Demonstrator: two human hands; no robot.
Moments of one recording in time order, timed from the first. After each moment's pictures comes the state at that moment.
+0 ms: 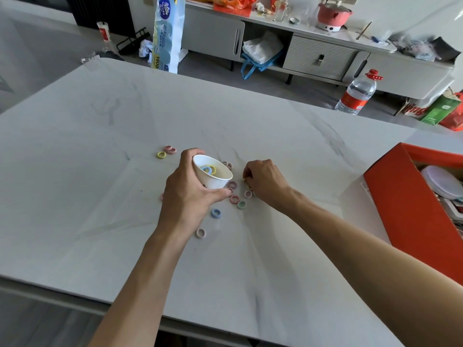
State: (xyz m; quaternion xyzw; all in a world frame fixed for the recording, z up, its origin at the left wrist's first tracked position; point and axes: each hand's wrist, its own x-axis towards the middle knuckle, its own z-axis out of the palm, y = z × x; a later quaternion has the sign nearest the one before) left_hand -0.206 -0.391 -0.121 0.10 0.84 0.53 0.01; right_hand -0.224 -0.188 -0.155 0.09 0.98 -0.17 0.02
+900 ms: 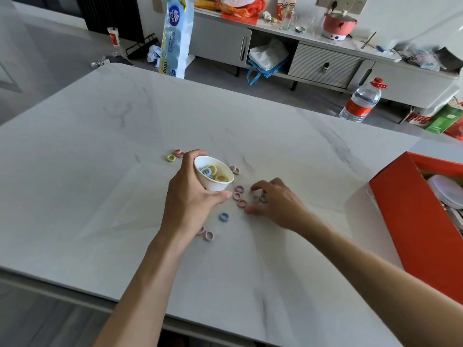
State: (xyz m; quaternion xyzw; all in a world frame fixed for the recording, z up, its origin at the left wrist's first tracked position) left_hand -0.208 -0.404 -0.117 0.10 0.83 0.55 -0.02; right_hand -0.174 -0.196 -0.140 0.14 0.96 -0.22 0.11
